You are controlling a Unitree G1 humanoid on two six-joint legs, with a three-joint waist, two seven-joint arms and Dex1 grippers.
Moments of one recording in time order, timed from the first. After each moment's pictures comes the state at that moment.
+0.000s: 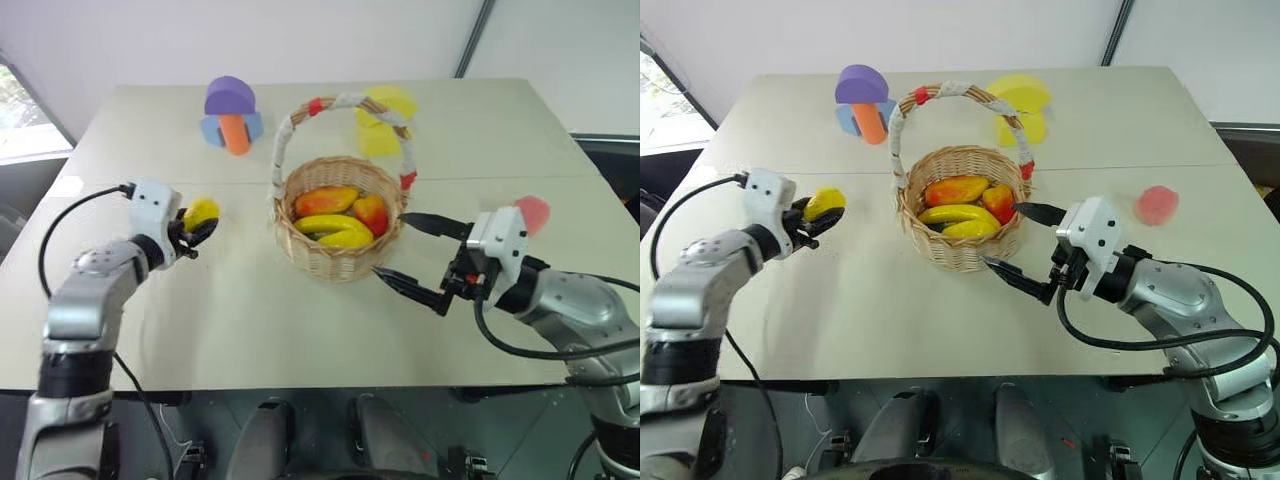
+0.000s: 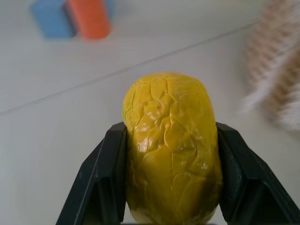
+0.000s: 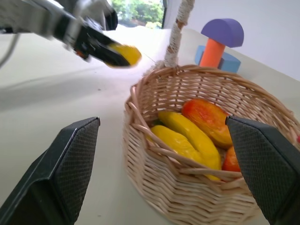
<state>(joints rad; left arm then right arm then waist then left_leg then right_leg) -0.32 0.62 0.23 -0.30 -0.47 0.71 -0.63 -0.14 -0.74 -0.15 -0.61 0.61 0.49 0.72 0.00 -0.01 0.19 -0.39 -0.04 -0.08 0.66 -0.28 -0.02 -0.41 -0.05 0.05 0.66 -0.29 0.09</state>
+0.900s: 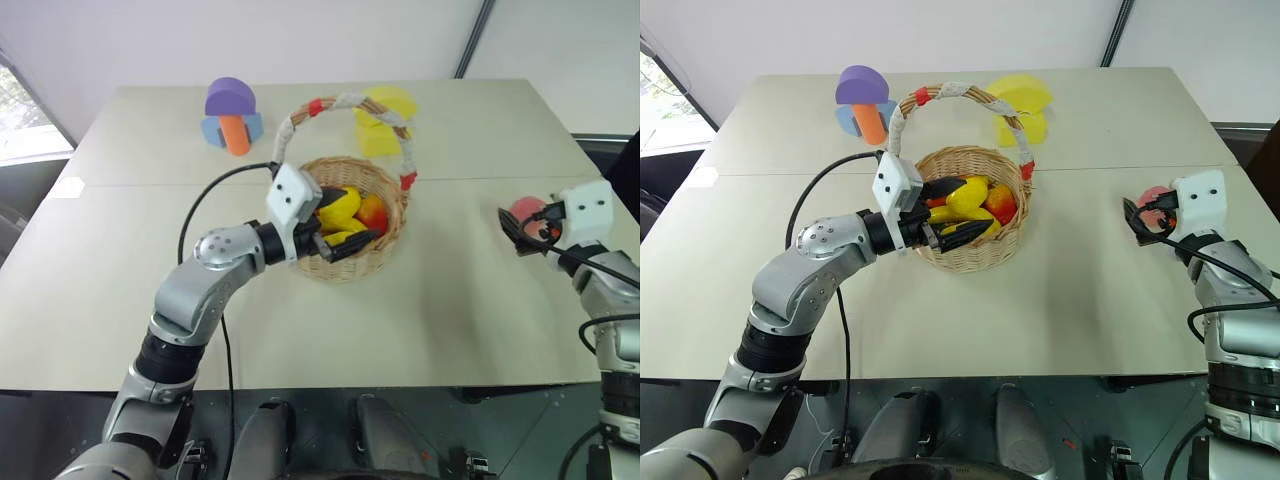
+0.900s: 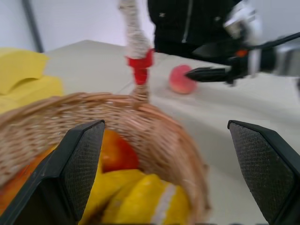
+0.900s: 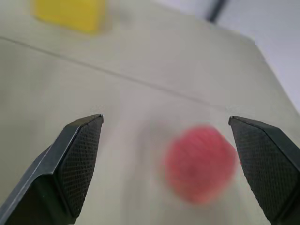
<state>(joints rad) -0.51 0.33 -0.16 -0.38 -0.49 0.66 -0.65 -0.30 -0.68 -0.33 0.12 0.22 0.38 0.31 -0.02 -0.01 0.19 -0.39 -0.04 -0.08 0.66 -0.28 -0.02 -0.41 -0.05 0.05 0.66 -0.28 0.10</state>
